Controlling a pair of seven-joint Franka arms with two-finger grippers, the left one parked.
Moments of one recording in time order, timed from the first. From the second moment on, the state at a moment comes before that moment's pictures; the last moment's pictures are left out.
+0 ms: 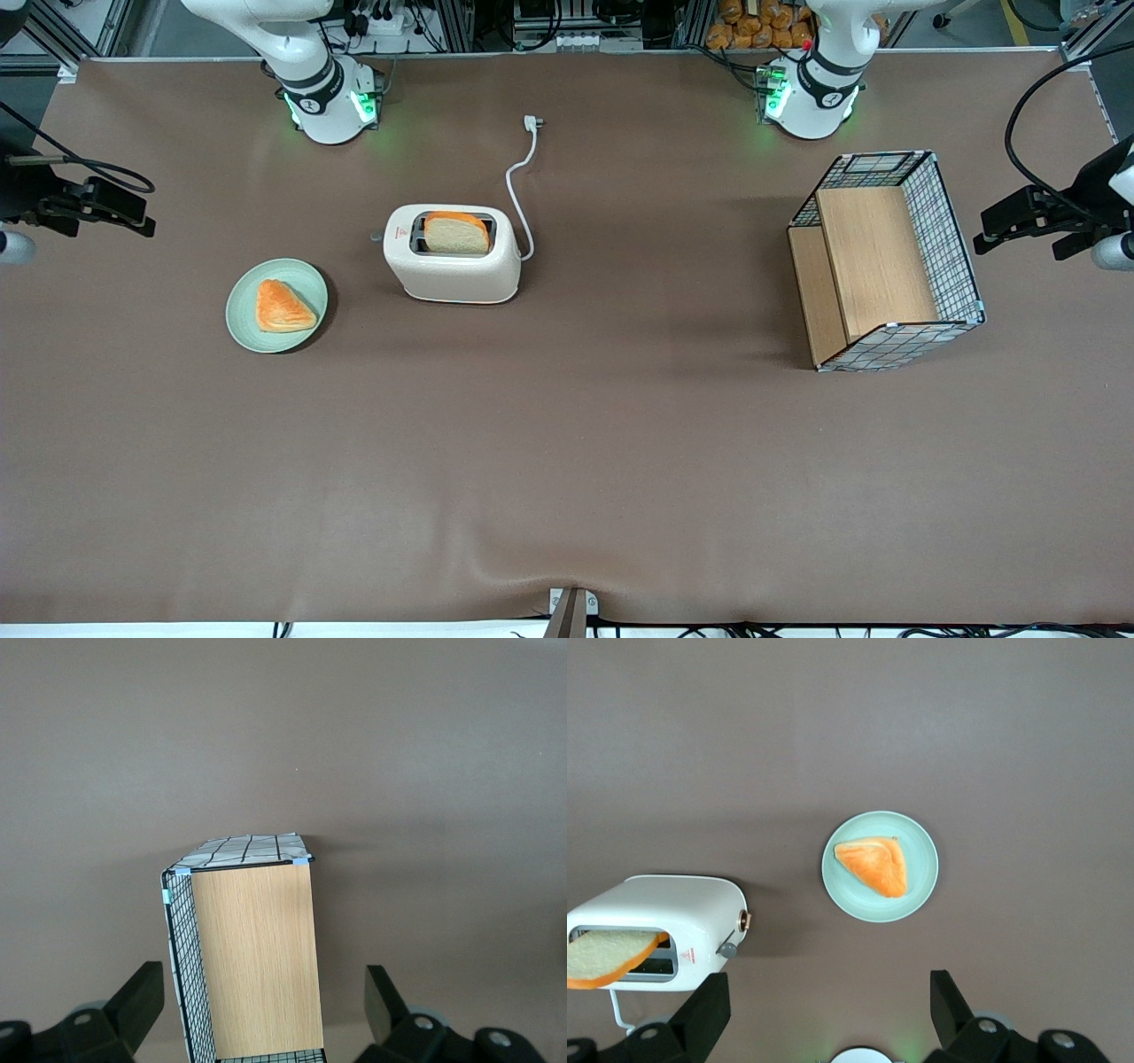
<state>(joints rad) 0.00 0.04 -0.01 -1.50 0.02 1.41 0.01</state>
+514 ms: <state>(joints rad) 0.03 0.04 -0.01 -1.50 -0.02 1.37 0.01</state>
